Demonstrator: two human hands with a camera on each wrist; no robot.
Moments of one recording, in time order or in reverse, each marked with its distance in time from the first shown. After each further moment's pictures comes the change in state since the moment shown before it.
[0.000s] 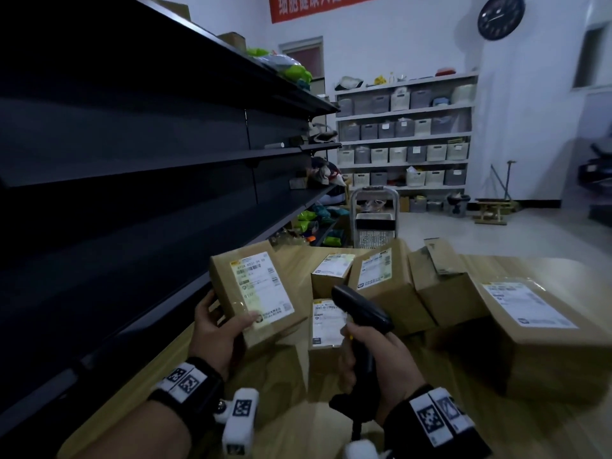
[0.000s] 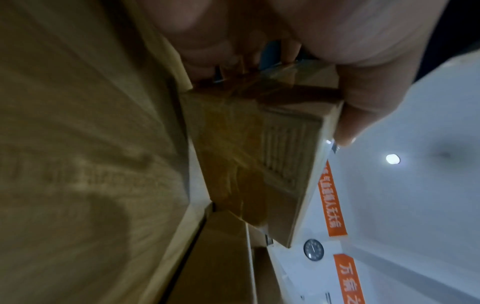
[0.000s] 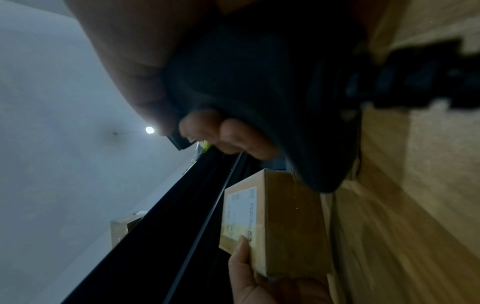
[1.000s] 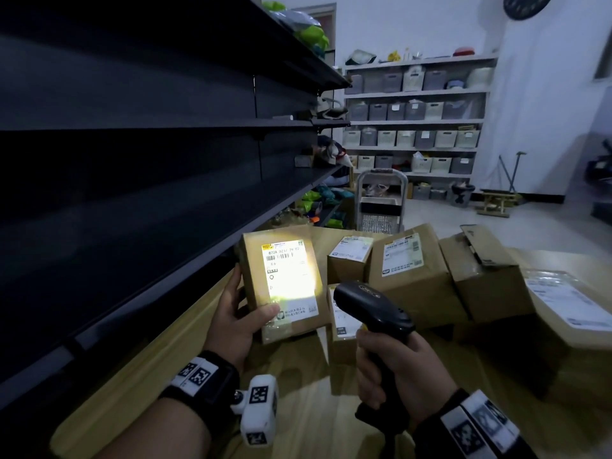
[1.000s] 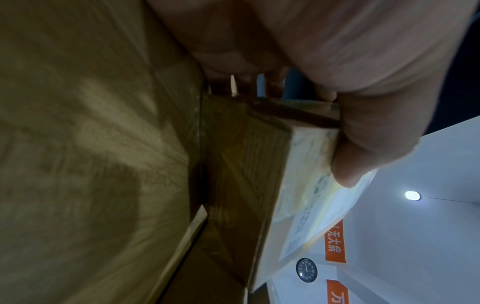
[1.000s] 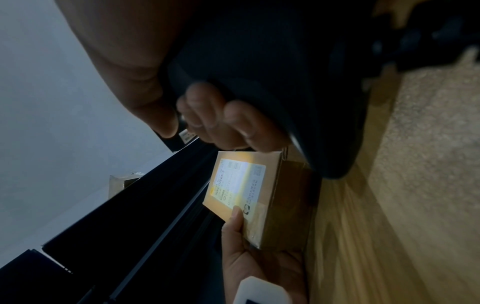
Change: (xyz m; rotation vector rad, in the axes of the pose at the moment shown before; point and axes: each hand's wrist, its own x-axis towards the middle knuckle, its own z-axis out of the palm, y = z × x) left_hand 0.010 -0.017 -0.005 0.027 -0.152 0.044; right_hand 0.000 0.013 0.007 -0.169 -0.184 -0.008
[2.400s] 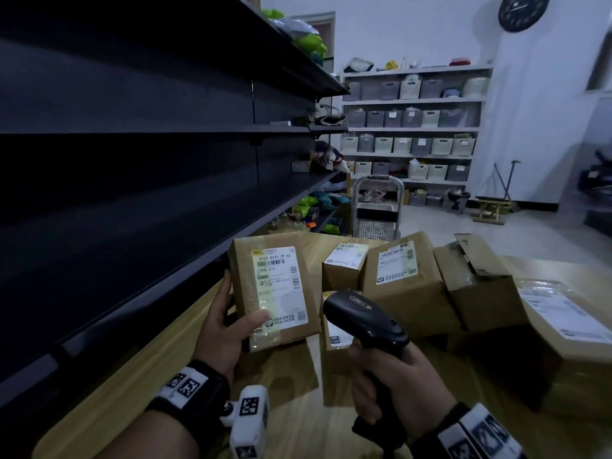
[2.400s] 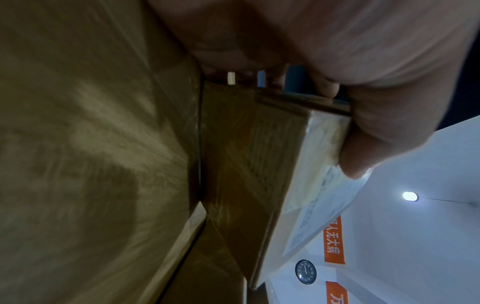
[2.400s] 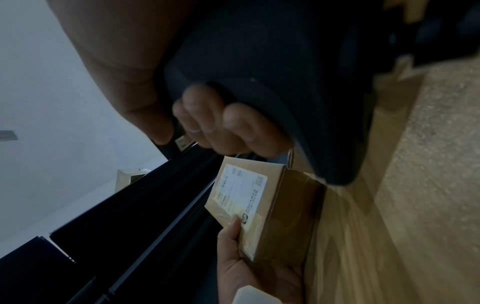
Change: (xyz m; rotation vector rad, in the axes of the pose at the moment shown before) left_hand 0.003 -0.005 -0.003 -0.077 0.024 -0.023; right_hand -0.007 -0.007 0.011 -0.133 0.037 -0.047
